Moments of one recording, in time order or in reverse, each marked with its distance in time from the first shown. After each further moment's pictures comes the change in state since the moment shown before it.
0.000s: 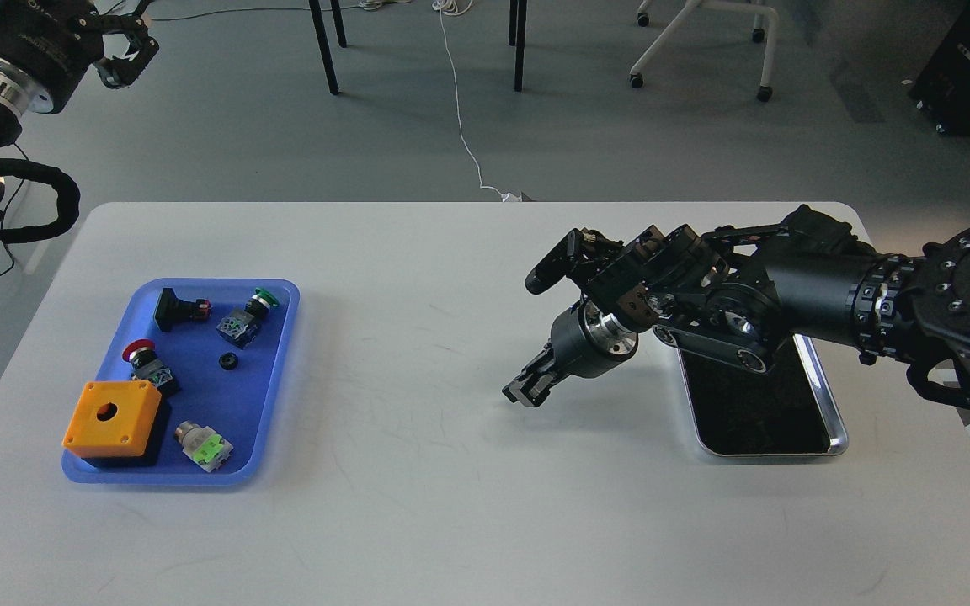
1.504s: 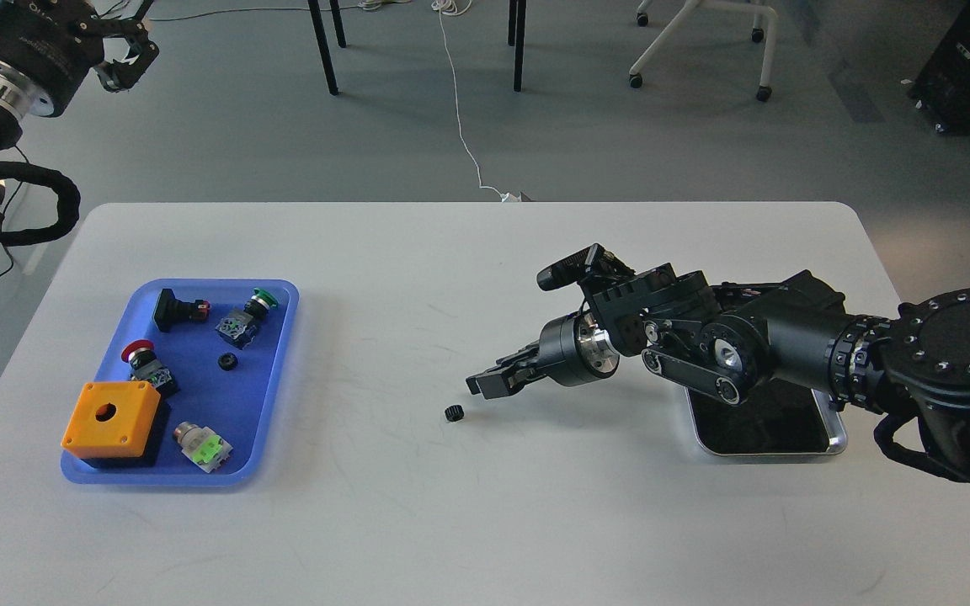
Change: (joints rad) left arm 0.002 -0.004 0.005 0.000 0.002 0.001 0.000; right arm -0.159 0.007 0.139 -0.097 0.109 -0.118 0.000
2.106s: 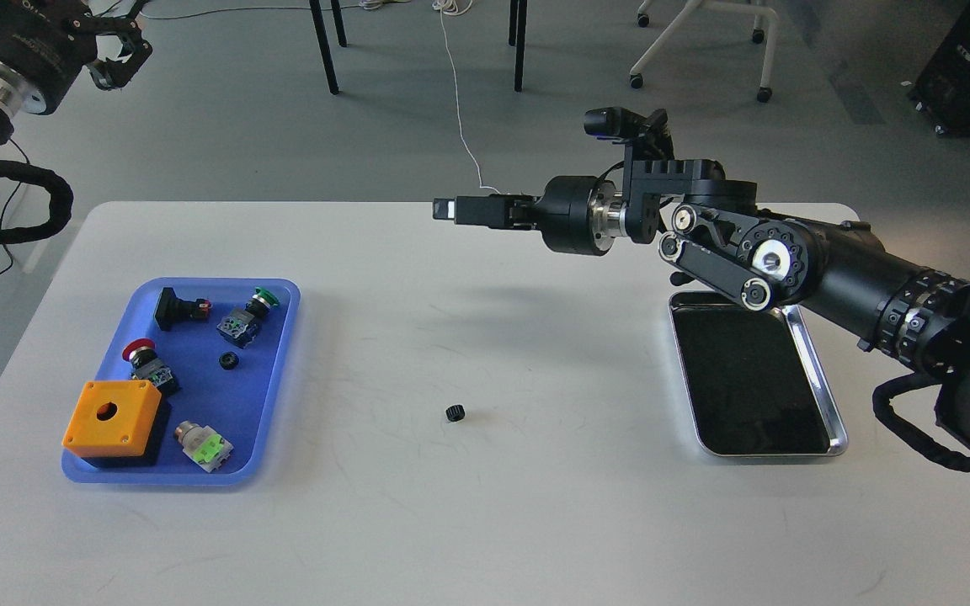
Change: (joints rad) left arm -0.009 0.020 0.018 -0.019 0.053 -0.004 0.009; right arm 0.015 -0.172 0.545 -0.016 0.102 0.009 0.000
